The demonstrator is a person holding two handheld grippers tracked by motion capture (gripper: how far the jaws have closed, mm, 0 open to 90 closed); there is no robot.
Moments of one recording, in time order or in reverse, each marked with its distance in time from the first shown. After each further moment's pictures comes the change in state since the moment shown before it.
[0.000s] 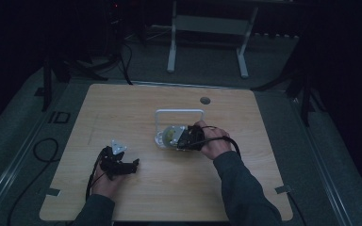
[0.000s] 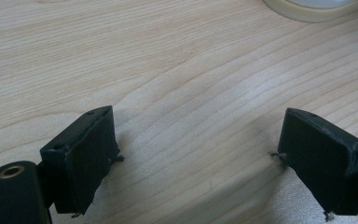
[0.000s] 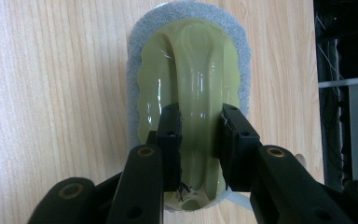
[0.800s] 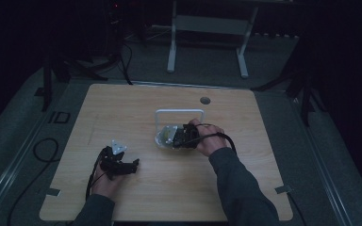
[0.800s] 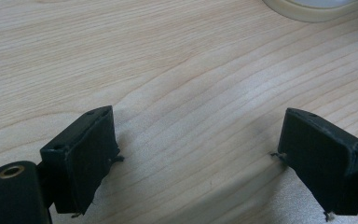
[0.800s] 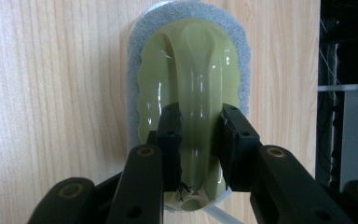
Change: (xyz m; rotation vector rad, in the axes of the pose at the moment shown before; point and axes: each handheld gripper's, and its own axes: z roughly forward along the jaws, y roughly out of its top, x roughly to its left) left arm 0.000 0.000 0.000 0.000 0.000 0.000; right arm -0.004 0.012 0.015 0.040 -0.001 -0.069
